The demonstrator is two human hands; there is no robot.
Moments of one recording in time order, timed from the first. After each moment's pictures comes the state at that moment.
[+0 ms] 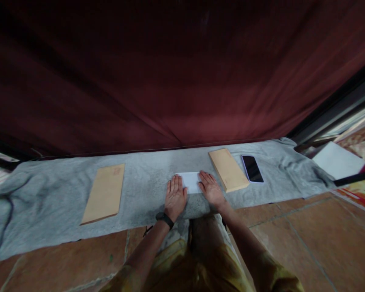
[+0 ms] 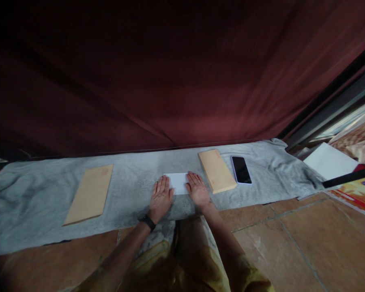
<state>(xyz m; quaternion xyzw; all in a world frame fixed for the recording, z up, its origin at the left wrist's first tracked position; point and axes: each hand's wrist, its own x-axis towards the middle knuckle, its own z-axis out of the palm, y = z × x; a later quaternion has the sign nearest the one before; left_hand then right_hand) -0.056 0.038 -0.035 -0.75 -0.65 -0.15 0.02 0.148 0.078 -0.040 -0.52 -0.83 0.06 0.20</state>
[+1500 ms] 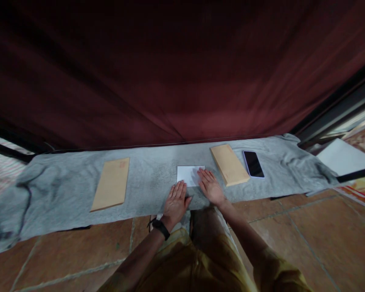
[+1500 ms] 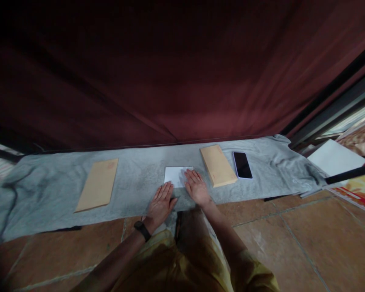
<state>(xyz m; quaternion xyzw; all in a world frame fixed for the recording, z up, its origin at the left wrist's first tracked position) -0.068 -0.018 -0.026 -0.81 -0.57 -0.14 0.01 0.142 0.054 -0.028 -0.48 -0.85 0.08 0.22</state>
